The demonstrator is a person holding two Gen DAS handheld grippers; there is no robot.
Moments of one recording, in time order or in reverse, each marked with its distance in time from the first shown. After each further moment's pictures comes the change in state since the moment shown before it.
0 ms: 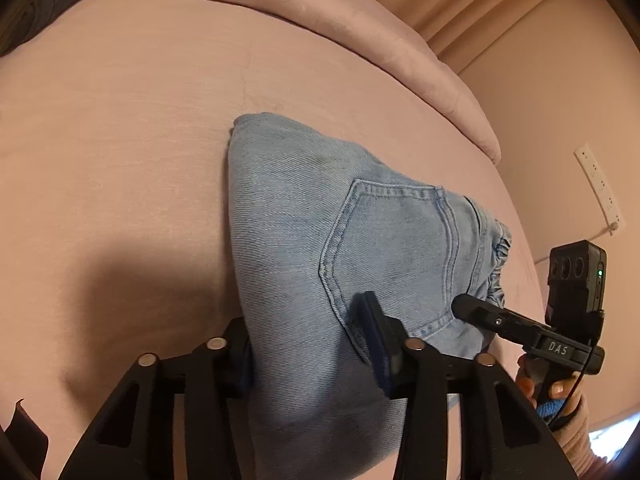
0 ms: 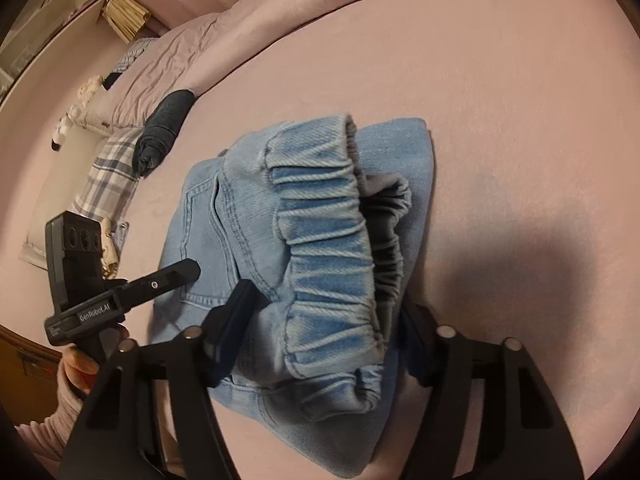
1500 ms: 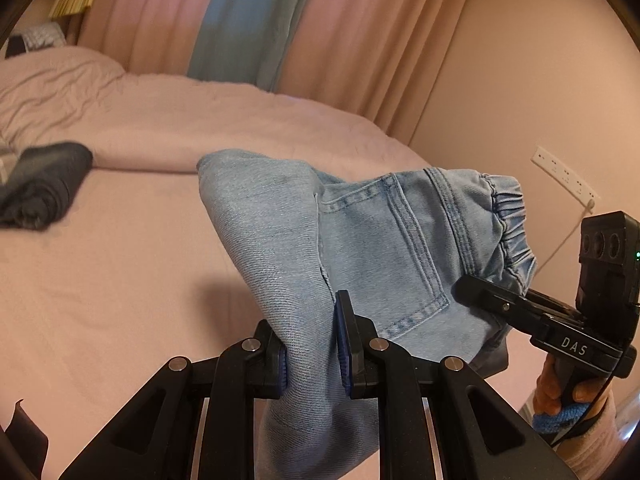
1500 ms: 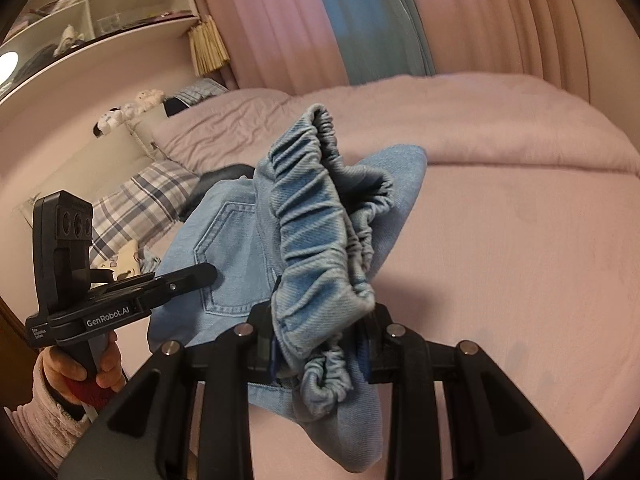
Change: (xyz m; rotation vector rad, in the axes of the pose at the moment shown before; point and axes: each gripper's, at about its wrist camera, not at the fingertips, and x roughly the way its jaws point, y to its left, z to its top) left arm -0.136 -0.075 0.025 0.277 -0.356 0.056; right arm -0.118 0.130 0.016 -0.309 -0.399 -0.045
